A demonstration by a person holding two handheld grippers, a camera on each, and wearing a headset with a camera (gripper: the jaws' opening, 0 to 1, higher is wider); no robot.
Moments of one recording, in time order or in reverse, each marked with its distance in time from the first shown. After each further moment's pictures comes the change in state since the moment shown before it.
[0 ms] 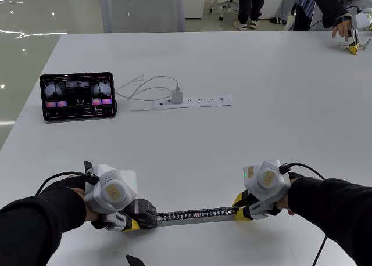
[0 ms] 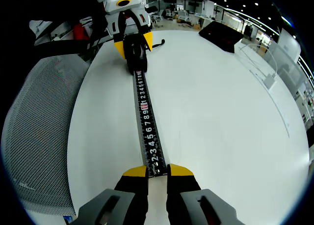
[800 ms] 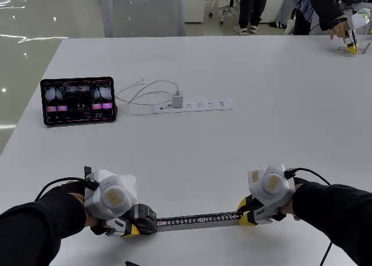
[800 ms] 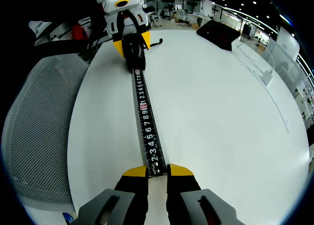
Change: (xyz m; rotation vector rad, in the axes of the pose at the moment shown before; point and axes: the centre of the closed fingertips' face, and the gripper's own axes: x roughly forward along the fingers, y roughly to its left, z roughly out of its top) left arm 0.000 -0.001 0.001 0.000 0.004 0.001; right arm -0.005 -0.002 -0.008 0.013 0.003 -0.004
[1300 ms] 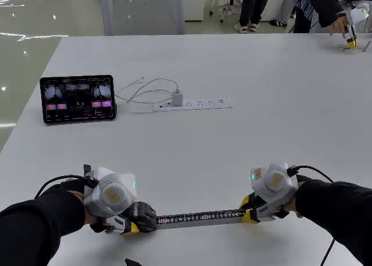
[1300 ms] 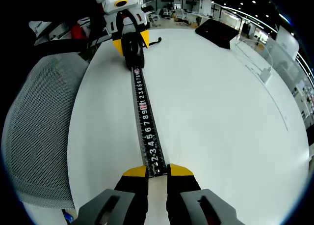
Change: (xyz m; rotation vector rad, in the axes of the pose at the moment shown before) left arm 0.000 0.001 0.000 -0.002 -0.001 0.001; right arm -0.005 -0.002 -0.008 0.007 0.007 -0.005
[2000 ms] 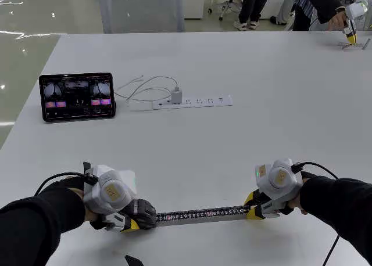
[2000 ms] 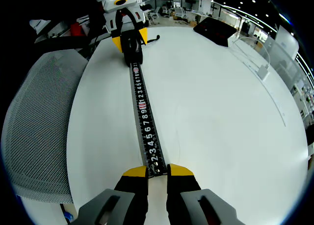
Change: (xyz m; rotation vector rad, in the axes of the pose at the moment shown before) left arm -0.001 0.000 0.000 -0.002 -0.003 0.001; right arm -0.006 -0.003 -0.010 0.001 0.016 -0.011
